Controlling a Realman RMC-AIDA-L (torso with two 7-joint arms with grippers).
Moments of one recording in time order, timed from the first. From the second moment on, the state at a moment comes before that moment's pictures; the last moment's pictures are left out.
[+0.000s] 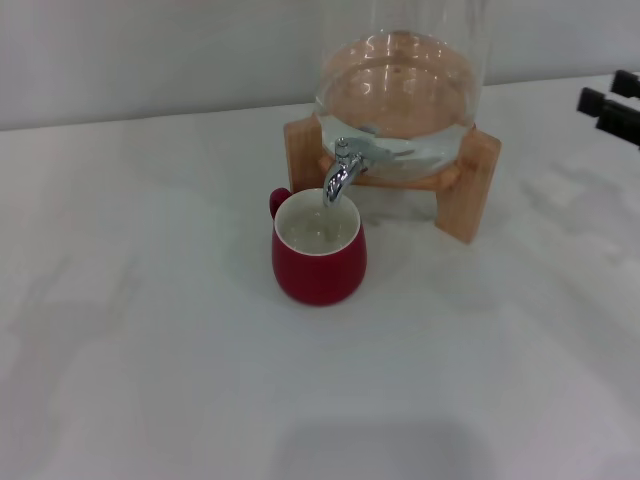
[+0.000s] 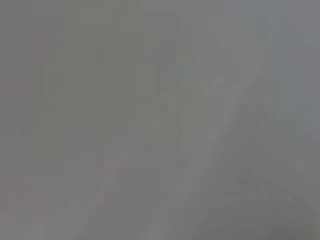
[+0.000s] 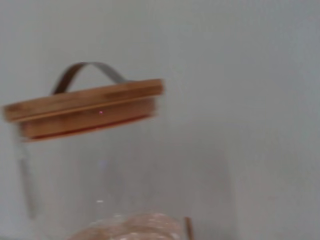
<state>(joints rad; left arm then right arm) -0.21 -2.08 0.41 0.52 -1.78 -1.52 1.94 0.08 2.00 2.14 1.11 -1.33 1.15 -1.60</state>
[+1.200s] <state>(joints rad) -0.21 -2.07 0.40 0.52 -1.78 -1.51 1.95 0.08 2.01 2.27 1.07 -1.33 1.08 -1.61</state>
